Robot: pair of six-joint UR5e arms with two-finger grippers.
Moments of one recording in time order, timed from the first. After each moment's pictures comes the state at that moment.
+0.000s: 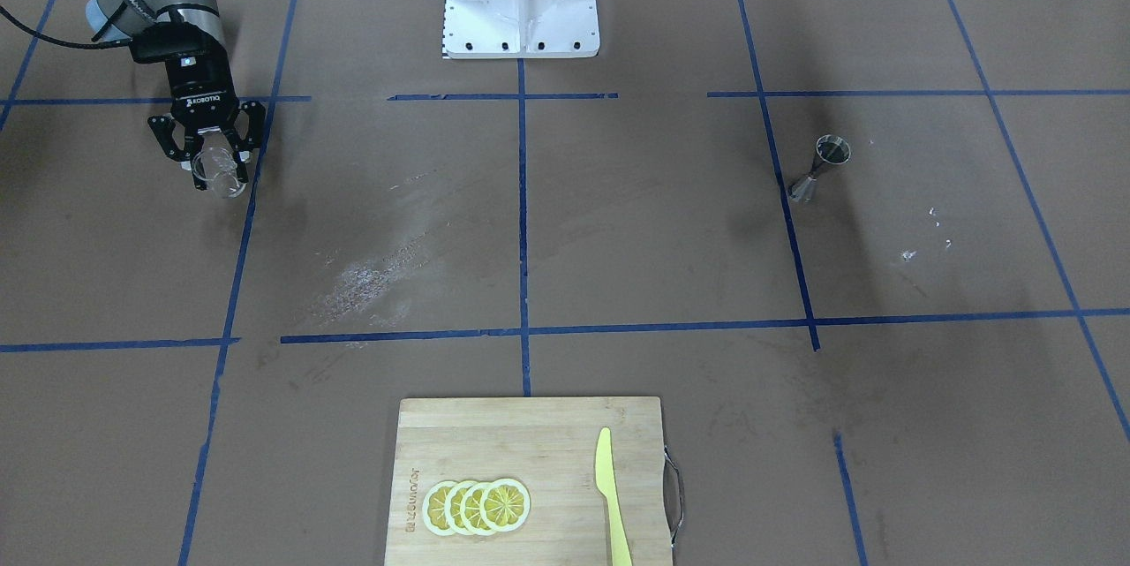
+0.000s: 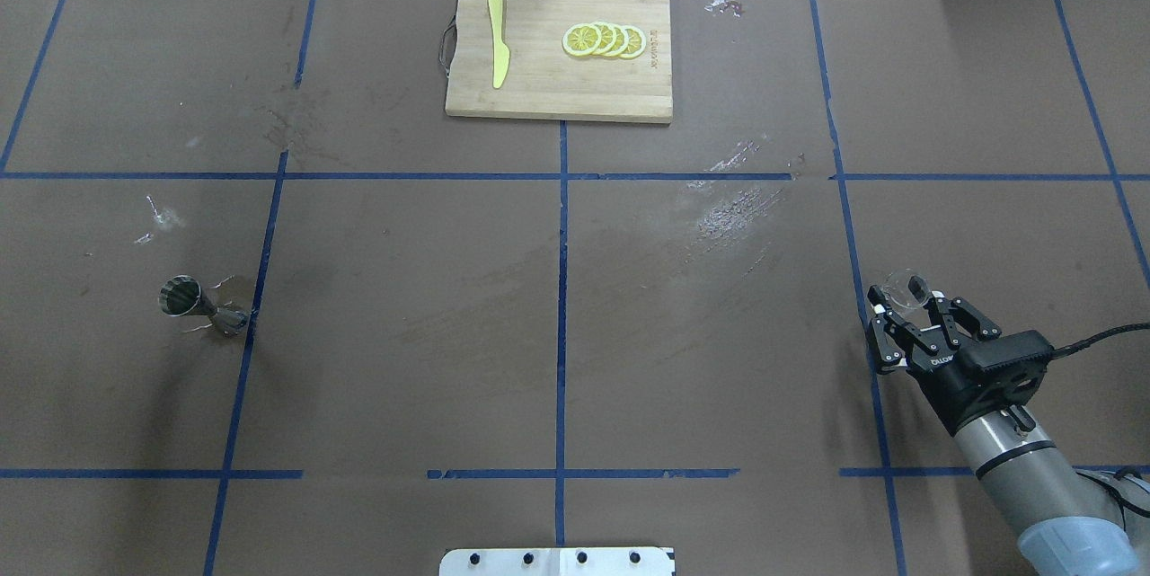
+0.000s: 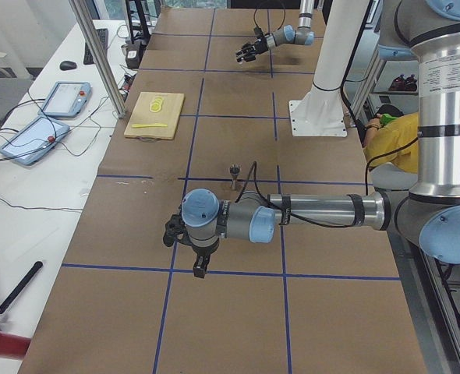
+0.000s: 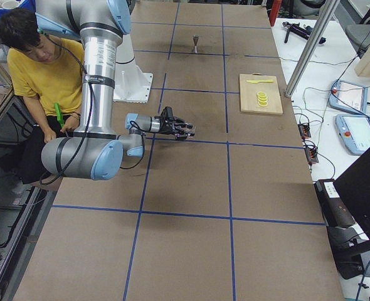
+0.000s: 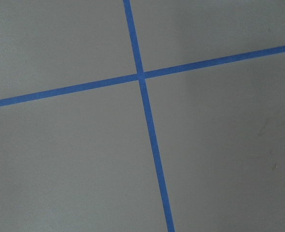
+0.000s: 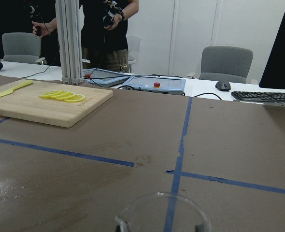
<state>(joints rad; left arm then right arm) -1.53 -1.47 -1.65 -1.71 -2.39 0.08 0.08 -1.76 1.67 -0.23 0.49 0.99</state>
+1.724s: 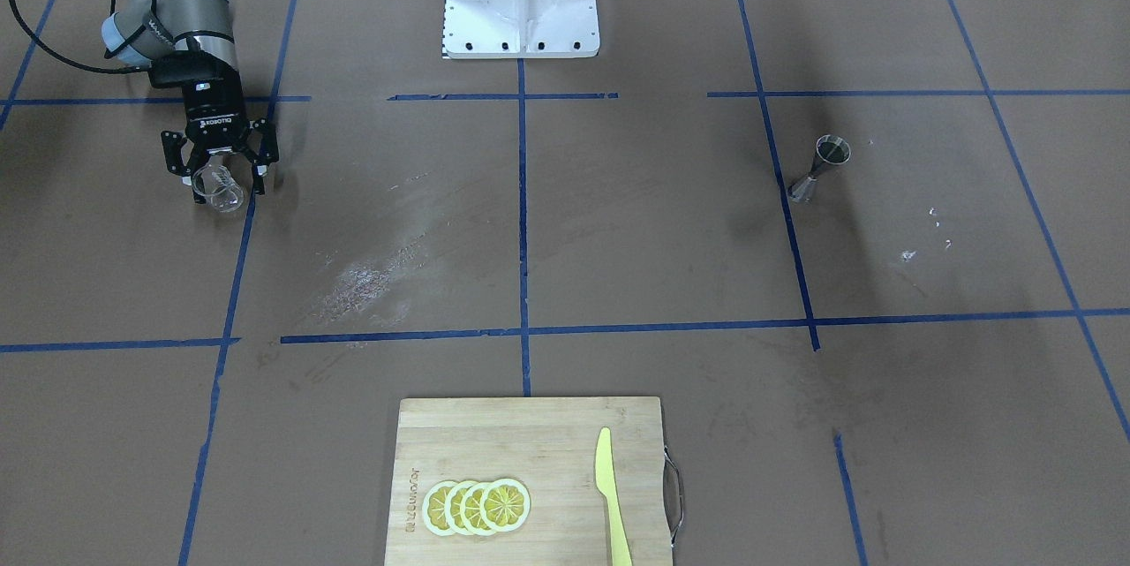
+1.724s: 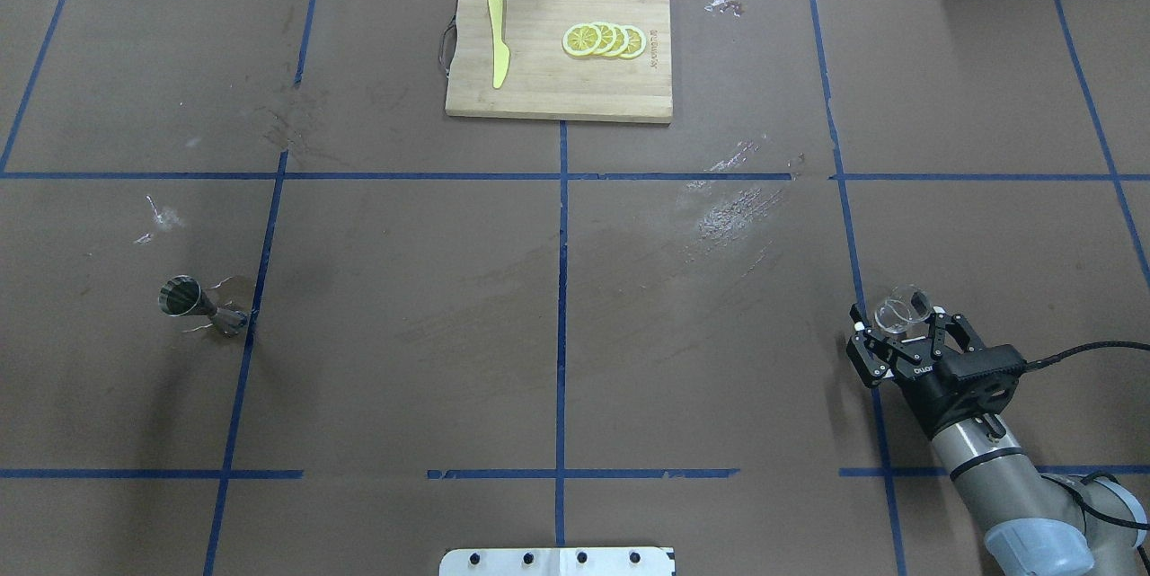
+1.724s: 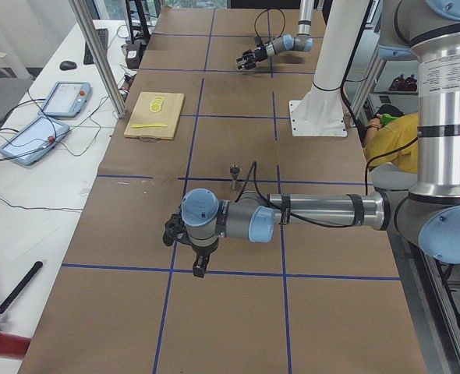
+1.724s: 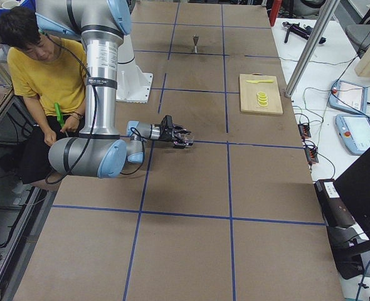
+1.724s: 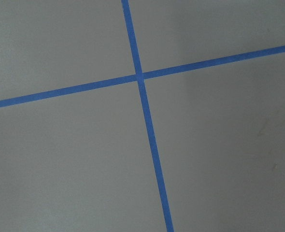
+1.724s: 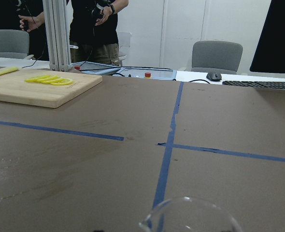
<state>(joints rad) -1.52 -1.47 -1.65 -1.71 -2.39 0.08 0.07 -1.69 1.54 -0.23 0.46 1.06</state>
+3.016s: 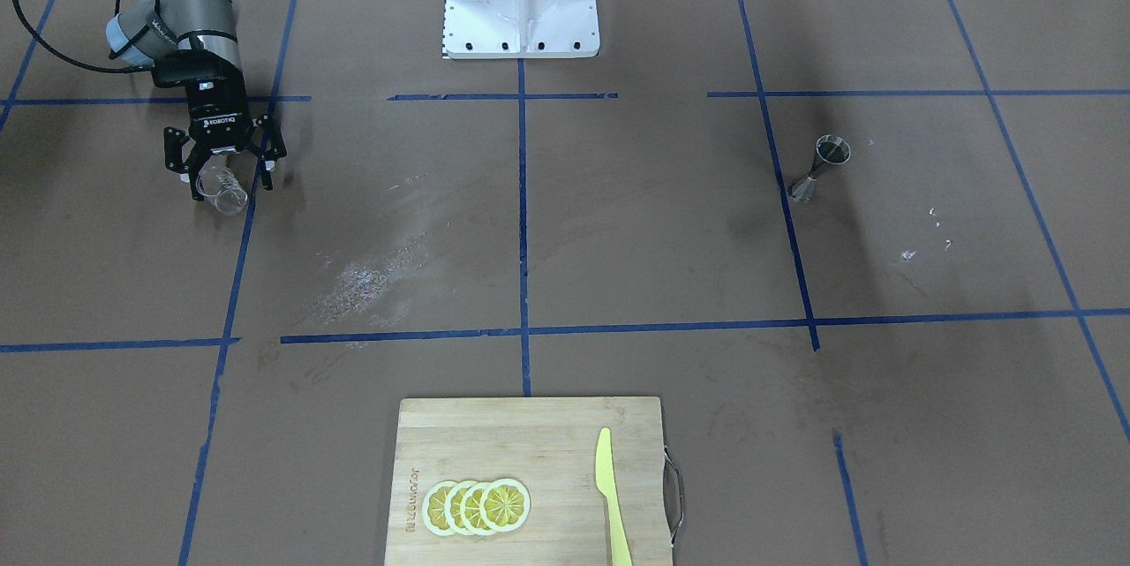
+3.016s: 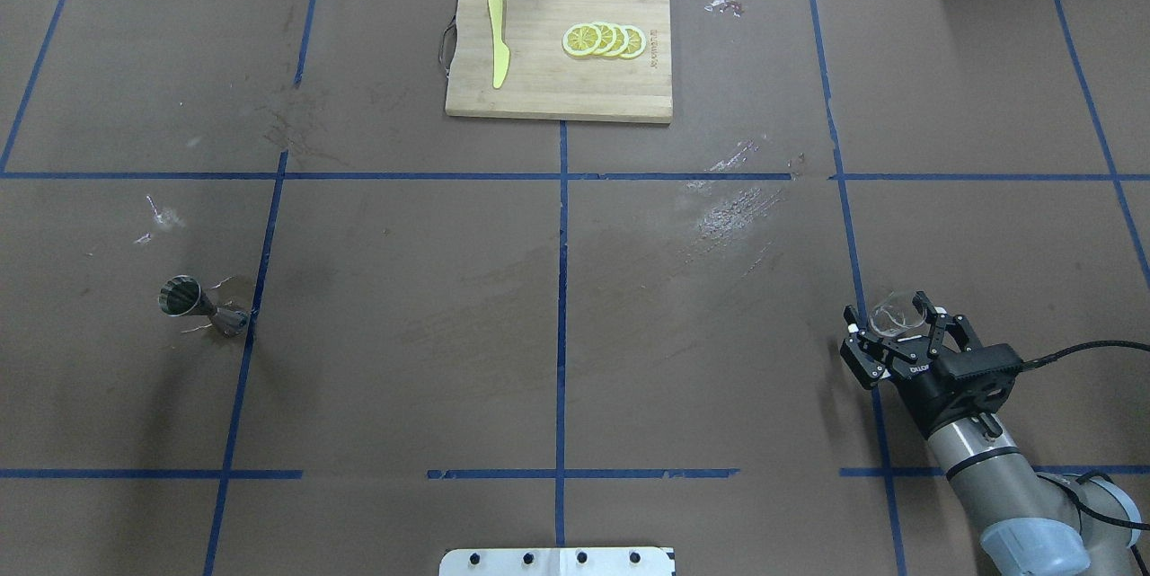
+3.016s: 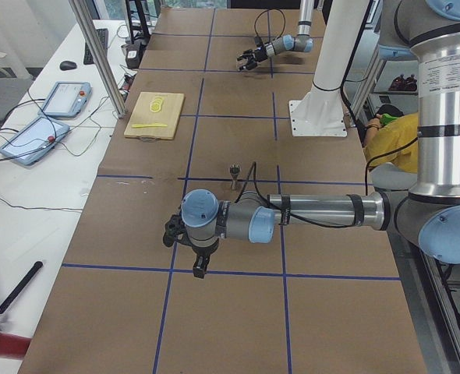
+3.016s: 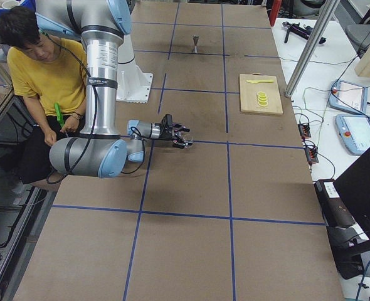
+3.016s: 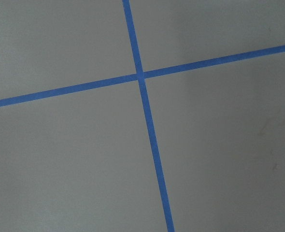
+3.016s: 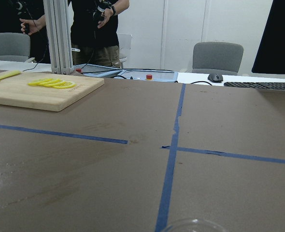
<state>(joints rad) -1.52 -1.47 -1.65 -1.71 -2.39 0.08 0.07 -1.69 1.55 -0.23 0.46 1.06</state>
